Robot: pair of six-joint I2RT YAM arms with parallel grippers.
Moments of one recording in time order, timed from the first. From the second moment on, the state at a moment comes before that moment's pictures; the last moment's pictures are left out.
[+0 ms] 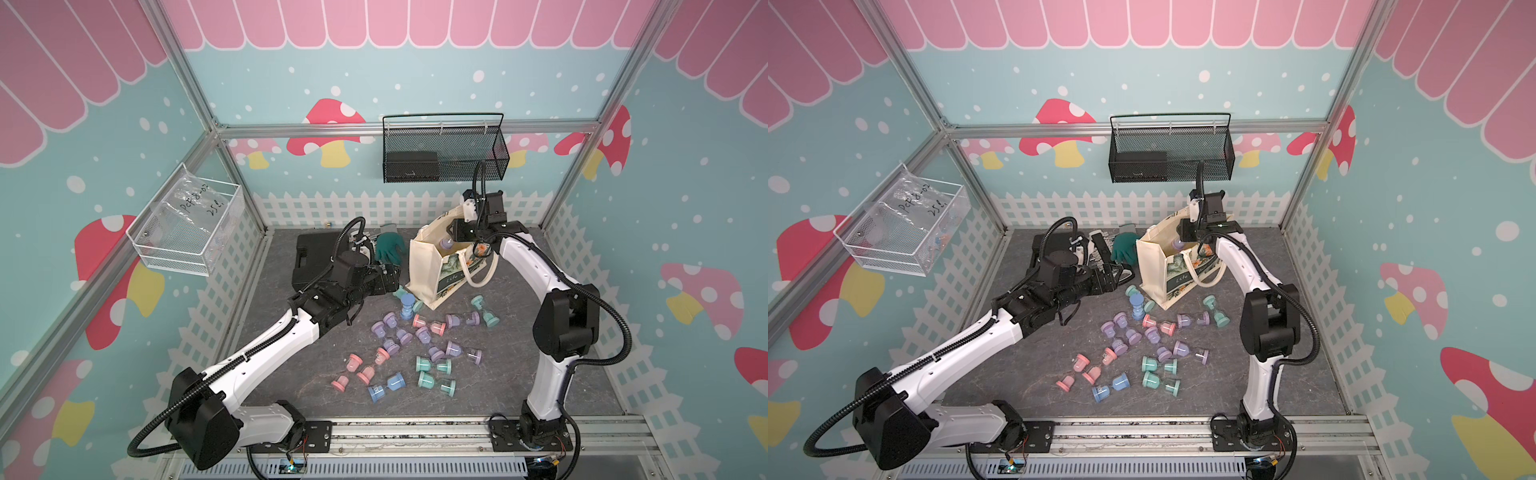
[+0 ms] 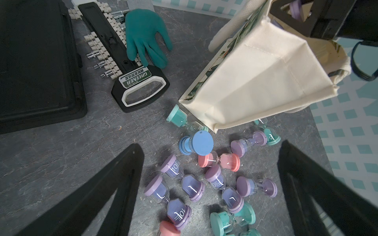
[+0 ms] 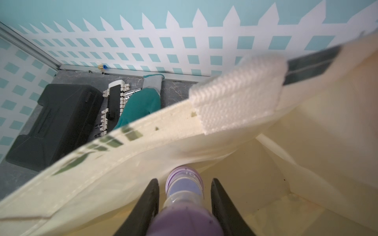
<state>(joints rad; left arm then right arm) -0.62 1.29 1.08 -0.28 -0.09 -0.60 0.22 1.95 1.77 -0.51 -0.17 0.14</state>
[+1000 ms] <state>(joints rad) -0.62 1.30 1.08 -0.27 -0.10 -0.60 0.28 2.06 1.72 -0.59 0.10 0.07</state>
